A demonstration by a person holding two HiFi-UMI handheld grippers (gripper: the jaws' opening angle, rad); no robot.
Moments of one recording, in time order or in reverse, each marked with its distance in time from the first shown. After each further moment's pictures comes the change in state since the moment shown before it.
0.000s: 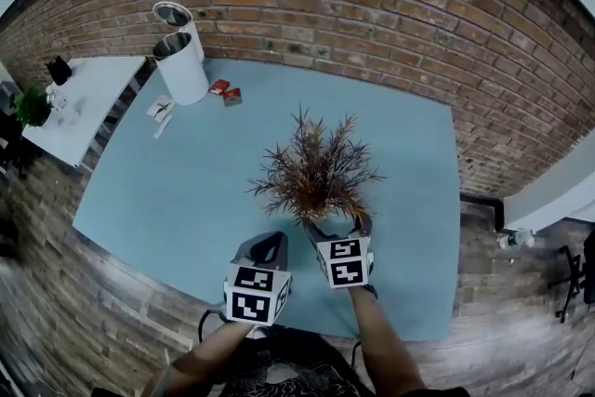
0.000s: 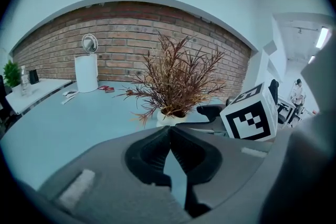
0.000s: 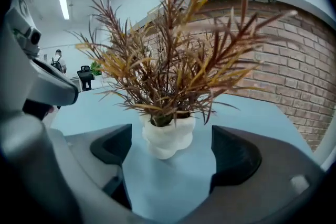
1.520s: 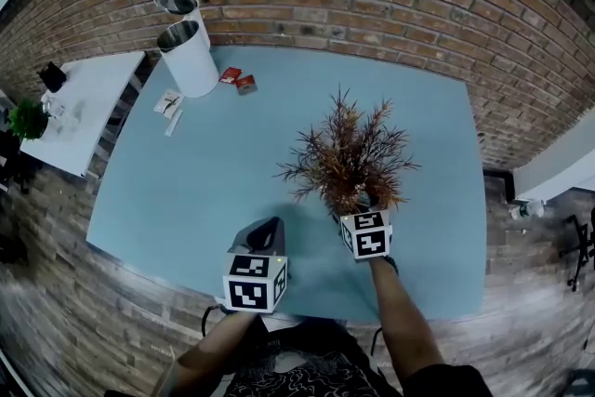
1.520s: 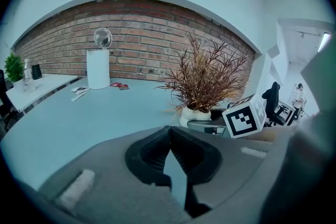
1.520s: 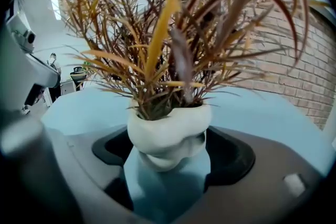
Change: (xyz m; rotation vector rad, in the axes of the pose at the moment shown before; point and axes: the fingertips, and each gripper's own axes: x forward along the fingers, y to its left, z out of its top) left arm -0.016 0.090 -0.011 -0.028 0.008 0.006; right arm 0.059 0.008 -0.016 0.039 0.012 -0.050
